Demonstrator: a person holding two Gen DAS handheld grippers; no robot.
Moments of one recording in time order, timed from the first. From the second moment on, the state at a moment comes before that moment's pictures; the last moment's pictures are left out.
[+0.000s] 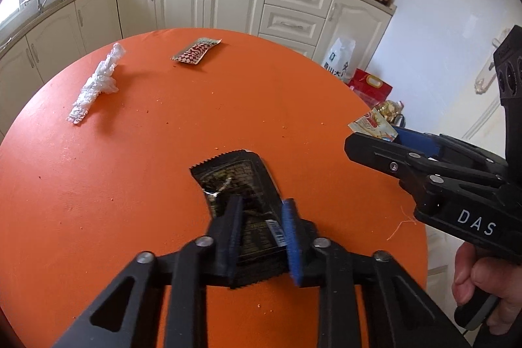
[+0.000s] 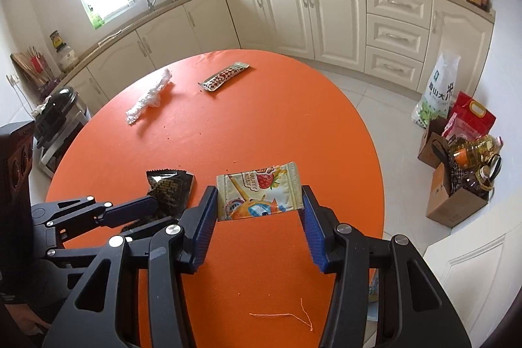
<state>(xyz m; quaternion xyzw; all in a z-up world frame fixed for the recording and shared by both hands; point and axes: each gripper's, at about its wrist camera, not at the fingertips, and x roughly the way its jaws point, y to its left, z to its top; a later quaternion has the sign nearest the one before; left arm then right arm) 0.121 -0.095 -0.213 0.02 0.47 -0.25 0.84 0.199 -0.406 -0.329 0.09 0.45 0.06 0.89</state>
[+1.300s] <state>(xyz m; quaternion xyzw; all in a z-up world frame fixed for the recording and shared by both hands) 0.096 -0.089 -0.219 0.07 0.45 -0.21 0.87 0.189 -0.413 -0.327 0.11 0.44 0.06 0.89</state>
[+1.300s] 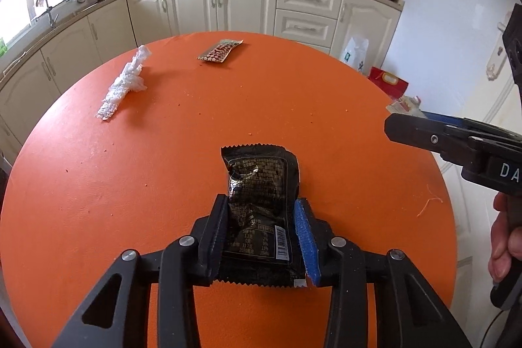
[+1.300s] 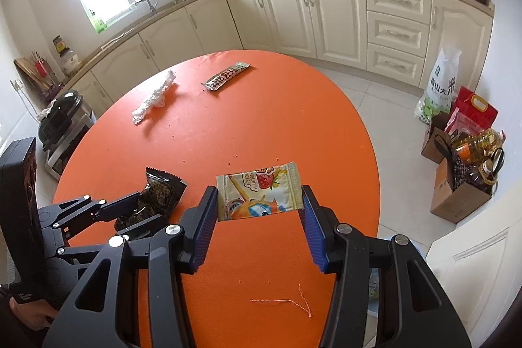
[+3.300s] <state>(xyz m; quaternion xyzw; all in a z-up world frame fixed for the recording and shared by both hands) 0.165 -0.435 -0.275 0.17 0.52 -0.42 0.72 0.066 -0.687 -0.440 0.30 0.47 -0.20 0.80</state>
